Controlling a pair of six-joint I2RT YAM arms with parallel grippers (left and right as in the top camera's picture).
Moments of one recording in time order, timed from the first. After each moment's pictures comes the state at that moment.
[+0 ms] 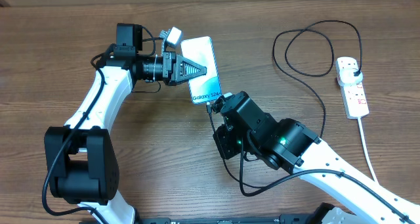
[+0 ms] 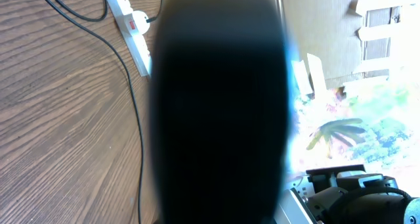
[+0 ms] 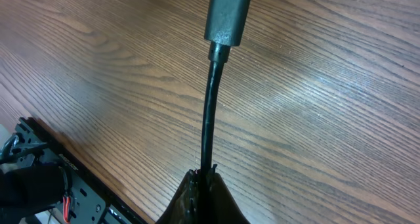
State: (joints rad) left arm -0.08 1.84 1.35 -0.53 1.47 -0.29; right arm 0.83 1.33 1.14 -0.81 -0.15 0.41
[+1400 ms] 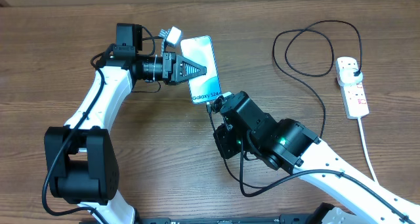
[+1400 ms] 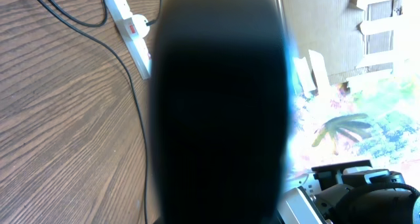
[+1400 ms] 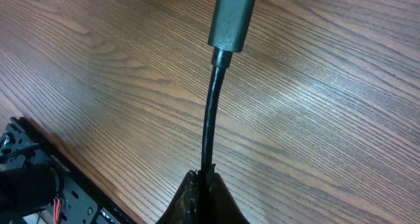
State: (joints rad) left arm -0.08 1.84 1.35 -0.53 1.47 -0.25; right arm 0.83 1.33 1.14 -0.80 -0.12 0.38
